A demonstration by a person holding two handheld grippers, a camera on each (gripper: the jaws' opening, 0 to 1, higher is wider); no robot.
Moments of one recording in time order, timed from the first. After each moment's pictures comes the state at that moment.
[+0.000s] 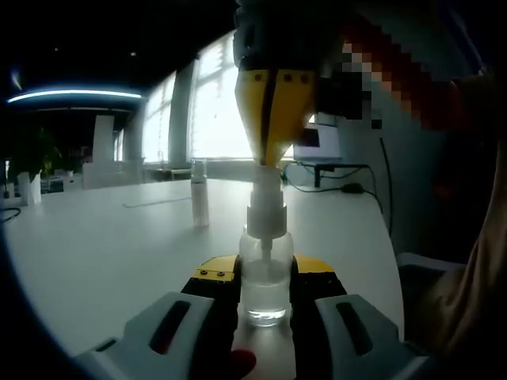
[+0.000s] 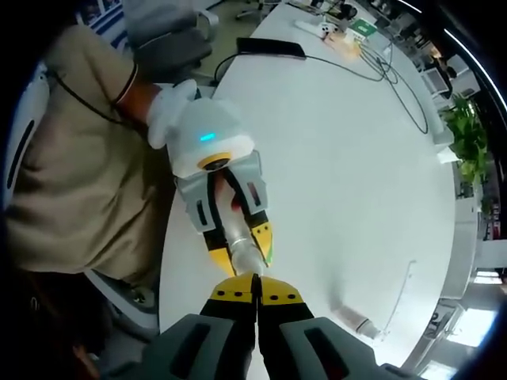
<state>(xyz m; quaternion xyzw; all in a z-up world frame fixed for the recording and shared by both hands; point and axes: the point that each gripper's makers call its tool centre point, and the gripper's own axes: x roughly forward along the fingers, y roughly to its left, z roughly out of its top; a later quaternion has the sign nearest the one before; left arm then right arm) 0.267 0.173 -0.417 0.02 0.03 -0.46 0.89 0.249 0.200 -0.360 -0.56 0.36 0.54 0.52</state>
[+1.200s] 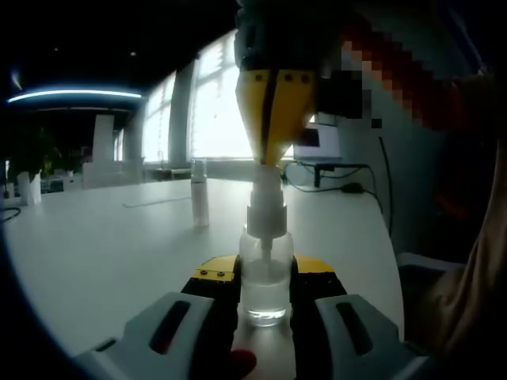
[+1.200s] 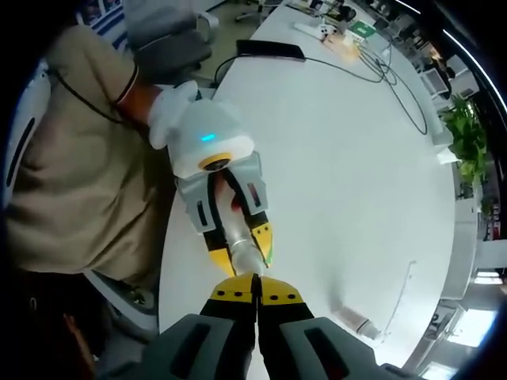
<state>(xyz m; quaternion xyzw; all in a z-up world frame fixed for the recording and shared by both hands) 0.266 0.173 -0.417 0.02 0.03 -0.46 0.89 0.249 0.200 -0.360 -0.56 0.35 0.54 0.53</state>
